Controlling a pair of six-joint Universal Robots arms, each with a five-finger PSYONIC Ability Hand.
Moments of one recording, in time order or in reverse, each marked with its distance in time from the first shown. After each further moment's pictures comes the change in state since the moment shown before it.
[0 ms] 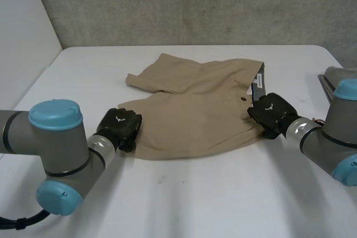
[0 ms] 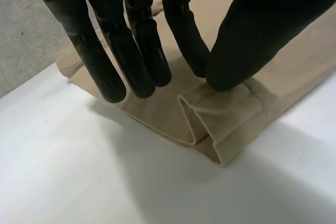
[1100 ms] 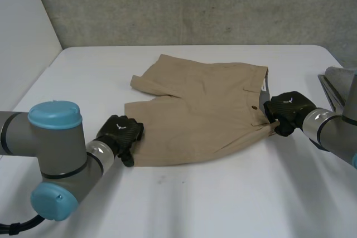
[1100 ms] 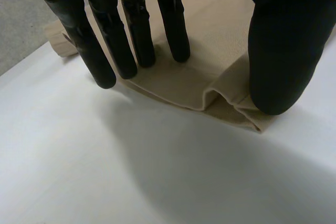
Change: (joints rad) left arm 0.002 0.014 -0.018 -0.077 0.015 0.056; right arm -0.034 -0.103 -0.047 0.247 0.094 0.226; left_hand -0.454 -0.483 -0.477 -0.479 -0.477; right_hand 0.170 0.229 0.231 0.237 0.254
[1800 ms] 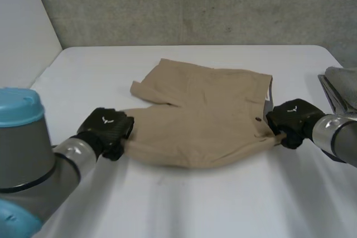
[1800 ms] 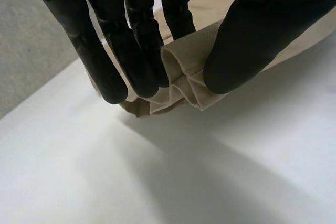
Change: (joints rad) left arm 0.002 0.338 -0.129 -0.192 0.000 0.007; right arm -0.002 -0.196 0.126 0.189 -0.003 -0.130; left_hand 0.481 0.586 0.580 0.587 0.528; right_hand 0.000 0.000 0.000 0.000 0.000
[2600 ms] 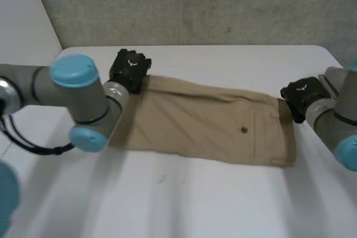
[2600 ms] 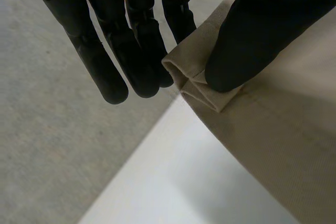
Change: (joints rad) left arm -0.033 -0.614 0.746 0.301 -0.031 0.133; right arm 0.068 0.193 -0.169 -0.310 0.307 0.060; left_hand 0.000 0.003 0.004 0.001 0.000; right_hand 0.030 0.000 0.000 0.000 0.015
